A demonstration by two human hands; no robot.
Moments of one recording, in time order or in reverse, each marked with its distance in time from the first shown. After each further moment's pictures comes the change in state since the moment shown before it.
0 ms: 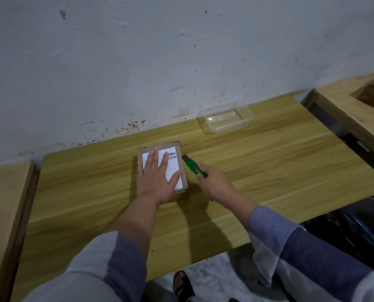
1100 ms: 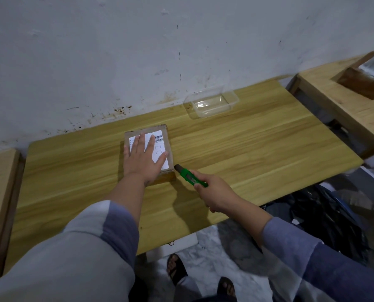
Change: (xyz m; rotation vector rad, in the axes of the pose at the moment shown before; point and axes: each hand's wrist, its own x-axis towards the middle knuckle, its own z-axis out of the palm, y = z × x) left_hand 0.000 0.001 0.001 0.031 -0.035 -0.014; right_hand -0.070 0.041 -0.005 0.088 -0.143 0.040
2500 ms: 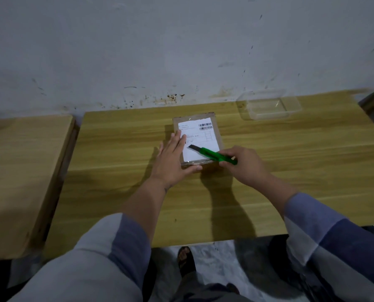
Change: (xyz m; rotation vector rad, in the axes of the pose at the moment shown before) left_hand -0.026 -0.047 0.002 -0.264 0.087 0.064; right_hand 0.081 -0.049 0.003 -0.396 0.095 -0.312
